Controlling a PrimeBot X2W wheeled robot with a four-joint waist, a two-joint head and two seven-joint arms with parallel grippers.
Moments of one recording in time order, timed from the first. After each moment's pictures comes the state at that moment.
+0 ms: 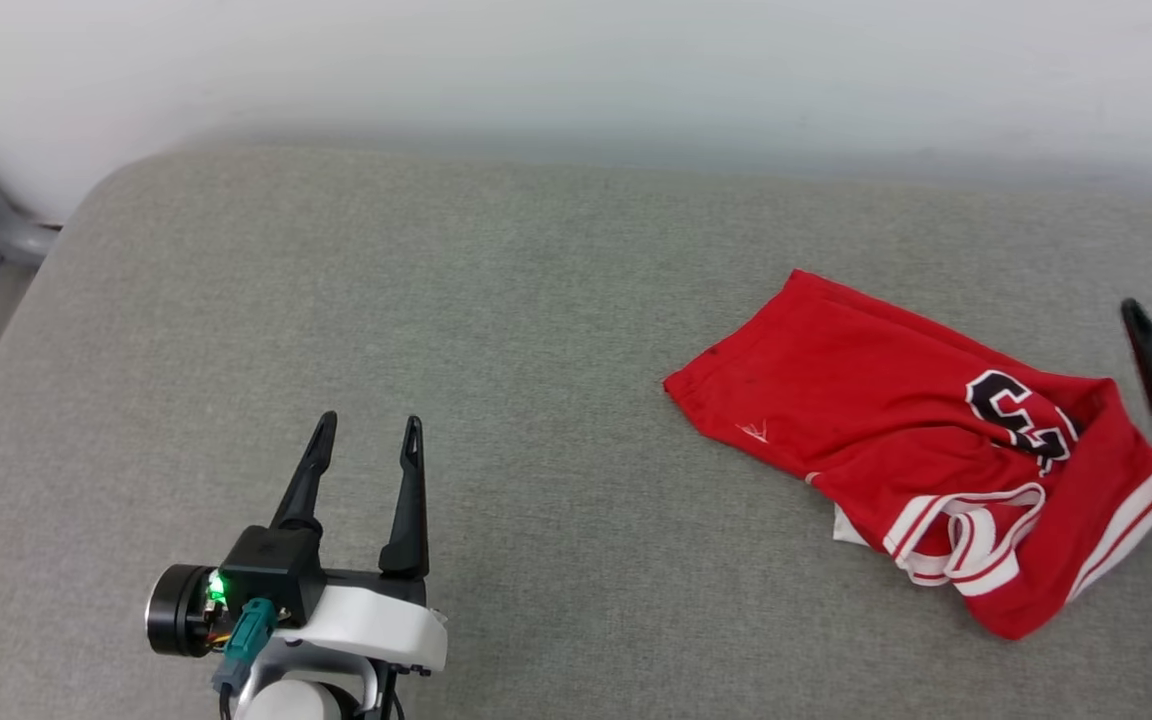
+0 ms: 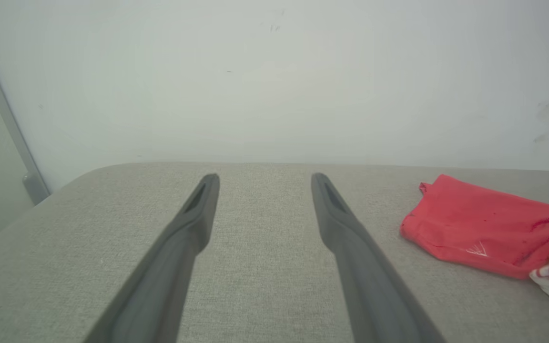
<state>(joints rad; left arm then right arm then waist) -0.08 0.05 -0.12 0.07 -0.11 0.01 -0.26 -0.44 -0.69 0.35 0.47 0.67 0.13 -0.24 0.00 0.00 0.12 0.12</state>
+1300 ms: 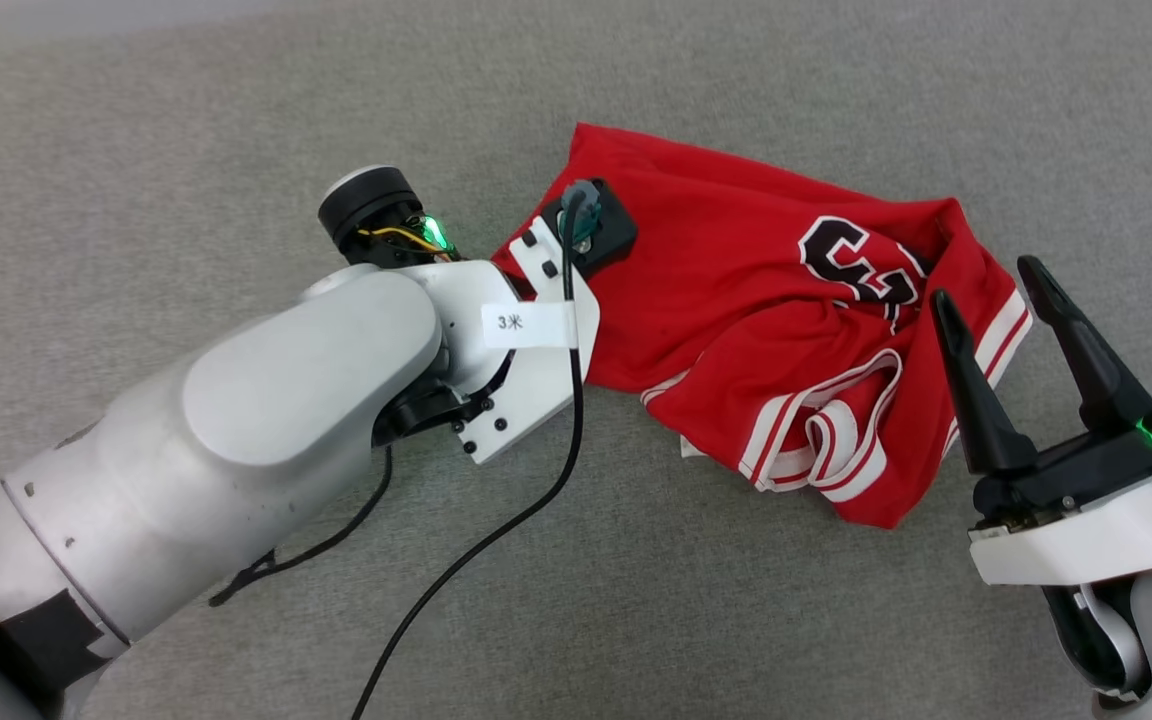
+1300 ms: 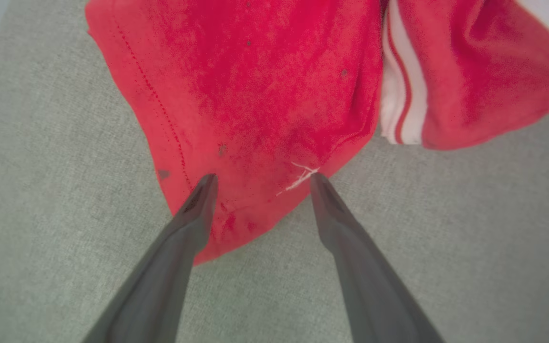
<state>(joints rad) -1.21 0.47 -1.28 0.31 -0.88 -0.13 0.64 -0.22 -0.31 0.17 -0.06 0.33 0.13 -0.24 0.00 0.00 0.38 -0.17</state>
